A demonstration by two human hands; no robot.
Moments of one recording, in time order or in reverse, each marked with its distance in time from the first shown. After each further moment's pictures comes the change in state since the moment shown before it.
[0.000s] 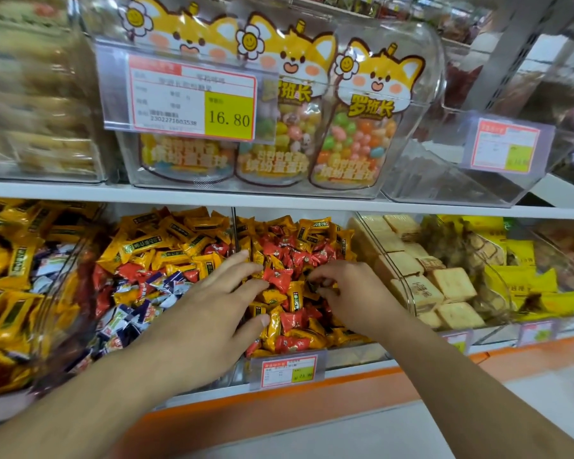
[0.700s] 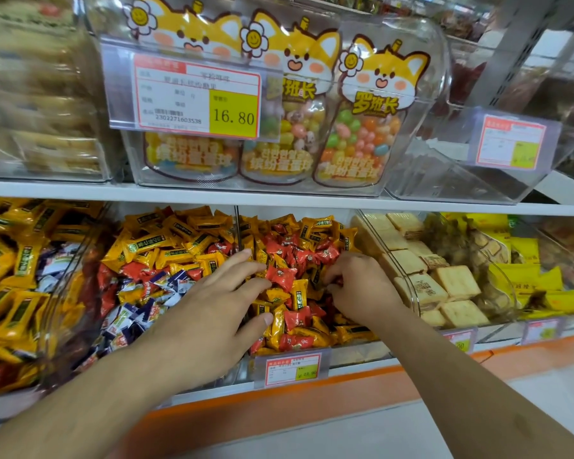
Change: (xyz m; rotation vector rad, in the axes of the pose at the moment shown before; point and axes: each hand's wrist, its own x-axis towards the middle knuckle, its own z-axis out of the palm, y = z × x) left_hand -0.001 0.002 -0.004 -0.005 -0.026 -0.029; right_hand 0.013 0.013 0.011 -0.117 0.099 0.113
